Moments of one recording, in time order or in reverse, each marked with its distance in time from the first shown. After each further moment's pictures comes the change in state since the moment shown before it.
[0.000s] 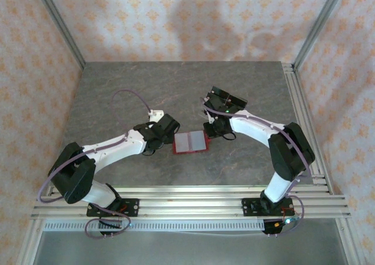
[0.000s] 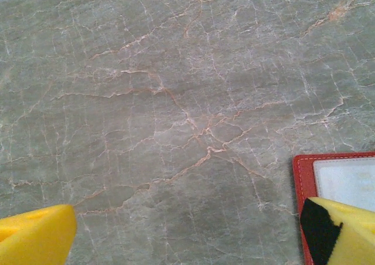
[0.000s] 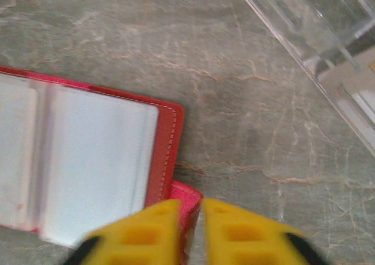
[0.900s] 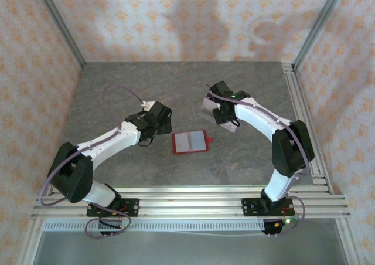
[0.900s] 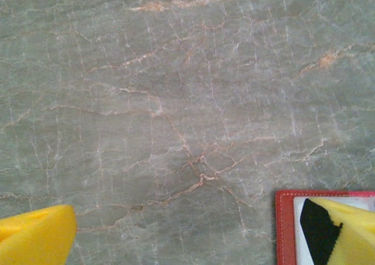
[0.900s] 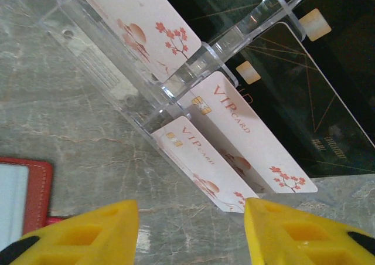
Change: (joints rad) left arm 0.138 0.000 0.092 -0.022 0.149 0.003; right arm -0.096 0.036 0.188 -0.163 0.290 -0.161
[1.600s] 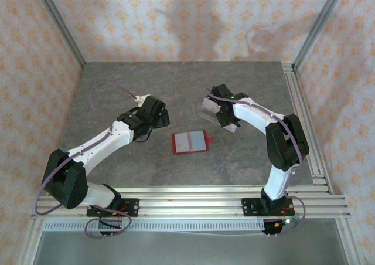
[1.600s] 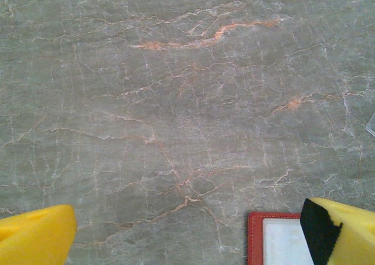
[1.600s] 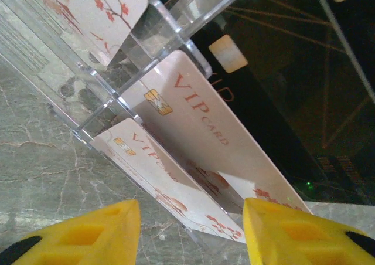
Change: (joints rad) left arm 0.050 -0.068 0.016 0.028 0.040 -0.015; right arm -0.039 0.079 -0.032 0.039 0.049 -0.058
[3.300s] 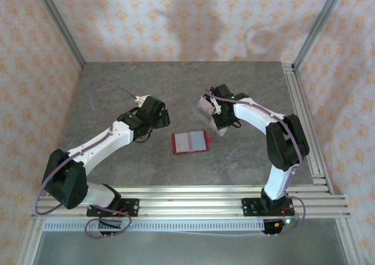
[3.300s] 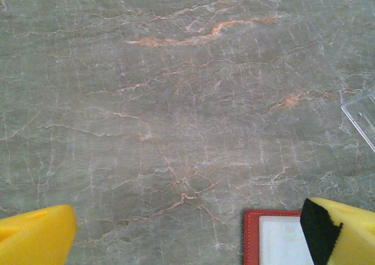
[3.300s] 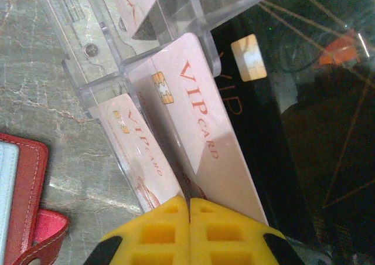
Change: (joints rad) left arm 0.000 0.000 -0.004 0.003 0.015 -0.007; right arm -0.004 -0.004 -0.005 0.002 -0.217 -0.048
